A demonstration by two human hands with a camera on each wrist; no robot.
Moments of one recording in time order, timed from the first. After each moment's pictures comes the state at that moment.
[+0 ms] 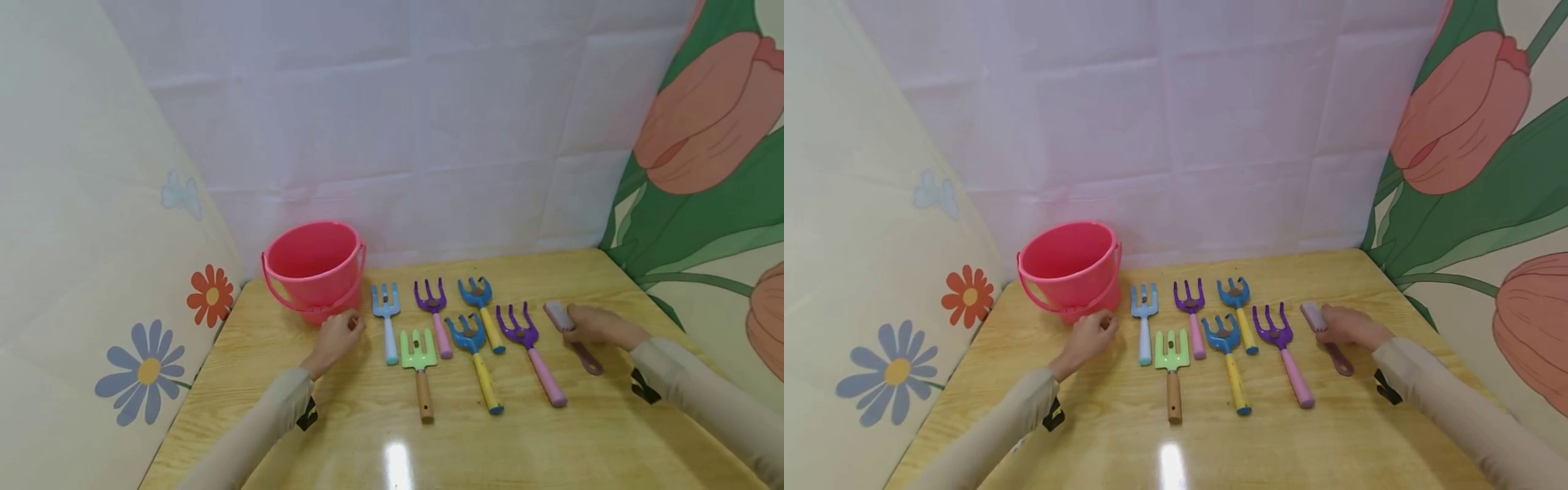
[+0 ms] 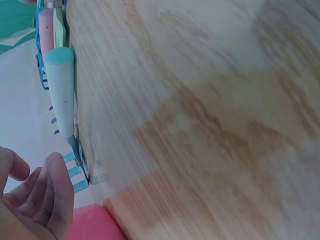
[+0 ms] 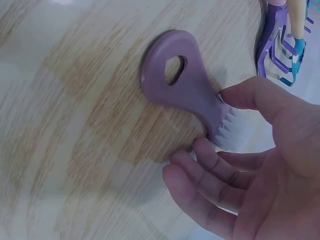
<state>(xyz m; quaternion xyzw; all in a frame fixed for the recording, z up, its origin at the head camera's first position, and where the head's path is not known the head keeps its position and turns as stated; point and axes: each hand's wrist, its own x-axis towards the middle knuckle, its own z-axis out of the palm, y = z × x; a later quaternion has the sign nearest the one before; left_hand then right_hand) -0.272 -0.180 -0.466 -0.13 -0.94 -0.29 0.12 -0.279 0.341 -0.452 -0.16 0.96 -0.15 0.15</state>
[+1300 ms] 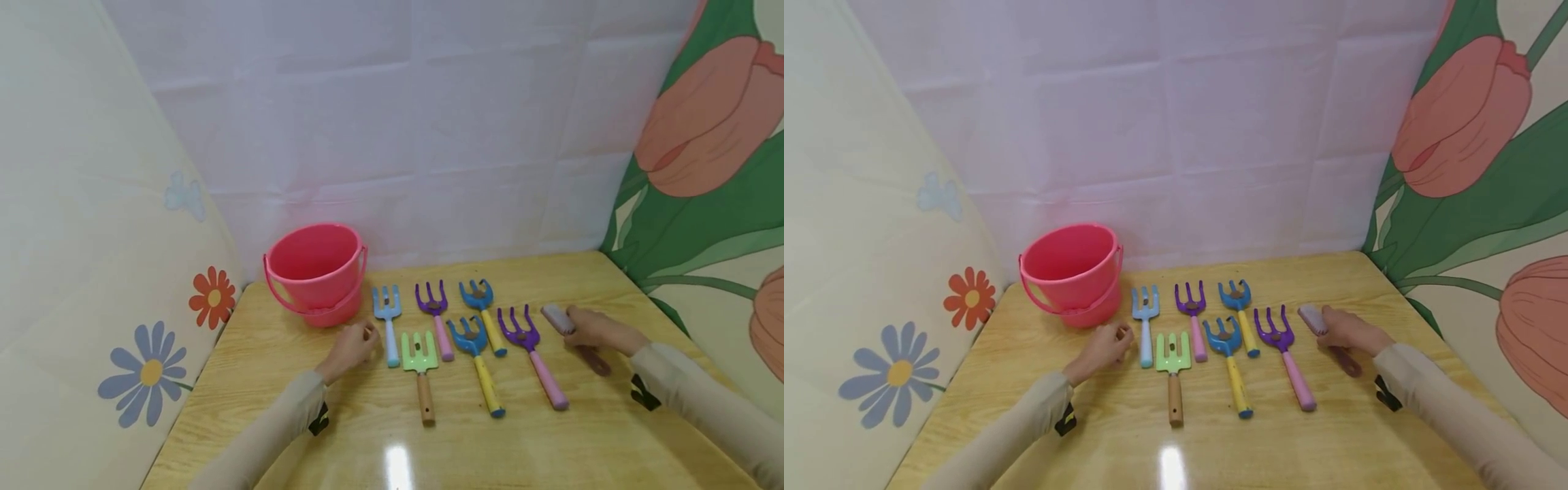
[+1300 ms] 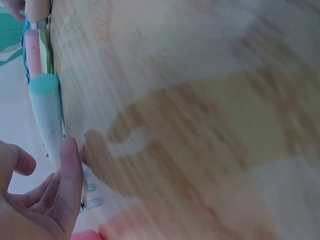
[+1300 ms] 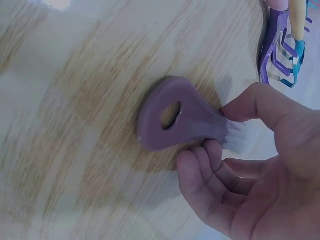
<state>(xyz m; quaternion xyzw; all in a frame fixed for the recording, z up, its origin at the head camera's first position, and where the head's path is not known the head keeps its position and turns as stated) -0.267 -0.161 -0.480 -0.13 -0.93 -0.33 0.03 -0.279 0.338 -0.457 -0.15 0.96 -0.18 0.12</state>
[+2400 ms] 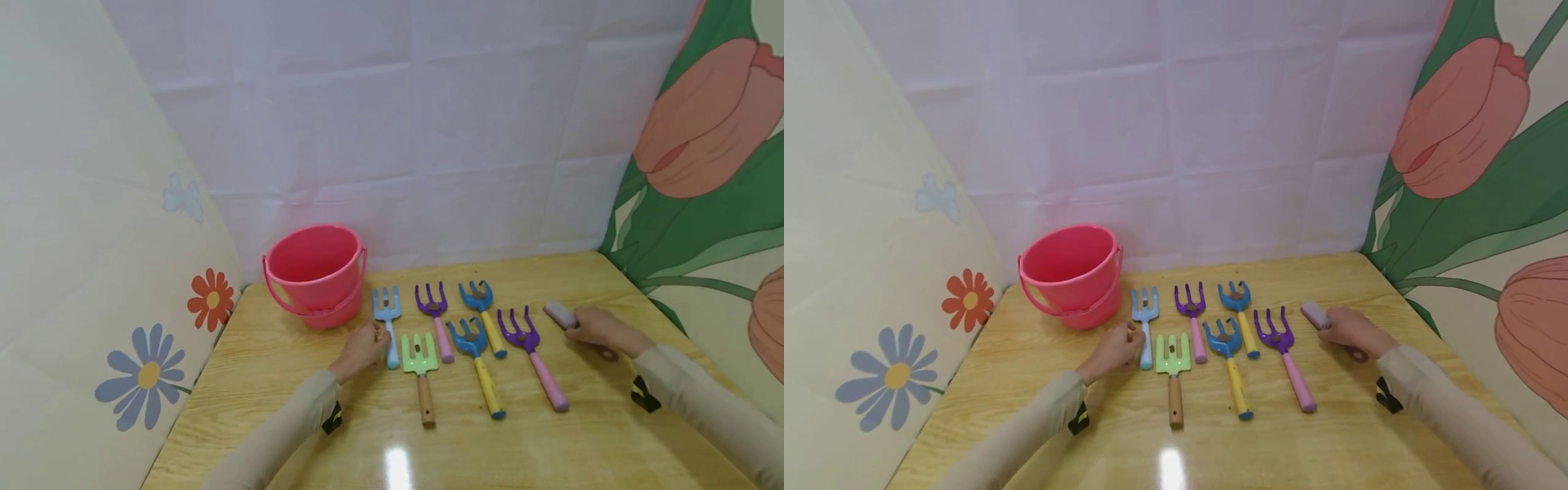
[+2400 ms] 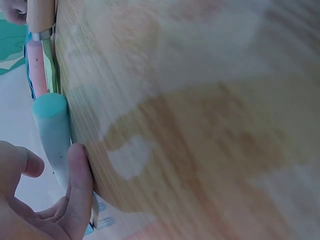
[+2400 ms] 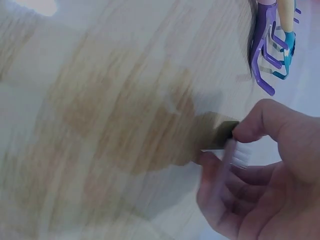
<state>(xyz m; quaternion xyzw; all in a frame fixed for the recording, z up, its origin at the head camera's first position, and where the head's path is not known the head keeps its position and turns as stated) -0.270 -0.139 -0.484 -0.10 -0.94 -0.33 -0.02 -0.275 0.343 -0.454 -0.15 0.97 -0.17 0.06</state>
